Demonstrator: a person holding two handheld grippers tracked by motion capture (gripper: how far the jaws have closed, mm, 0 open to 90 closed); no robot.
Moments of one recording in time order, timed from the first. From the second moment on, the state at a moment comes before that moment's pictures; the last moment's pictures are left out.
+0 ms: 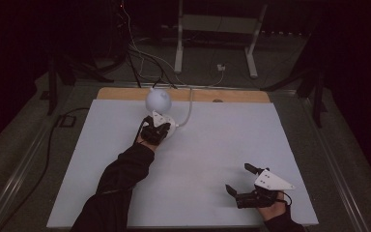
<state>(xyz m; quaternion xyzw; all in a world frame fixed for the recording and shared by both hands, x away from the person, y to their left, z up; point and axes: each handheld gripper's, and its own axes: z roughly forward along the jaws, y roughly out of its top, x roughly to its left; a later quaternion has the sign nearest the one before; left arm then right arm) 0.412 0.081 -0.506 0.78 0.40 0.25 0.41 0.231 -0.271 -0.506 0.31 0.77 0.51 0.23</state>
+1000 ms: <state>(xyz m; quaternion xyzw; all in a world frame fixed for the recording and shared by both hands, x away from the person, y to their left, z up) 0.418 0.071 -0.519 0.80 0.38 0.29 0.37 0.231 -0.271 -0.506 0.31 0.77 0.51 0.23</state>
